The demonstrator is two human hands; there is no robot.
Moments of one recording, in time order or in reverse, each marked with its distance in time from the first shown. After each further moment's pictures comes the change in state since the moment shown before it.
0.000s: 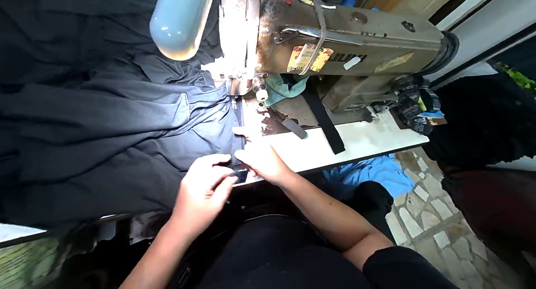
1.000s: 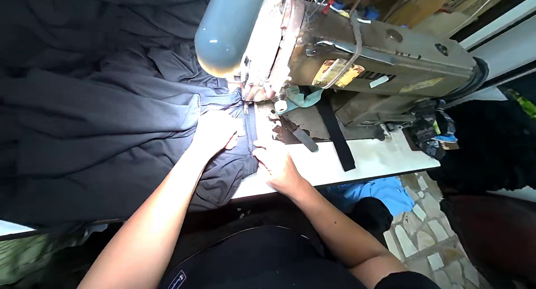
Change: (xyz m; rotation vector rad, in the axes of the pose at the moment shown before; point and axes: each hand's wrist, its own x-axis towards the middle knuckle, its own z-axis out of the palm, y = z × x) left_hand 0.125 -0.040 0.007 0.027 -0.203 -0.535; right_hand 0.017 0.044 -0.026 -0.908 0.203 -0.696
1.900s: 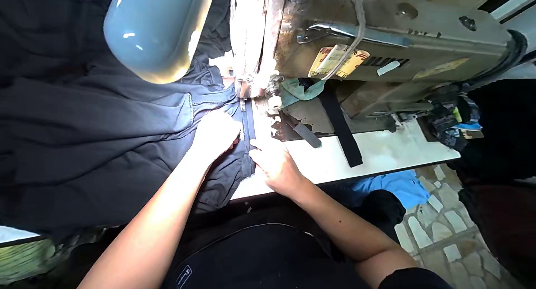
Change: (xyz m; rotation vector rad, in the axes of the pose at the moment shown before) left_hand 0.003 0.027 0.004 0.254 -0.162 -0.233; right_hand -0.001 -0.001 0.001 -0.081 0.013 -0.073
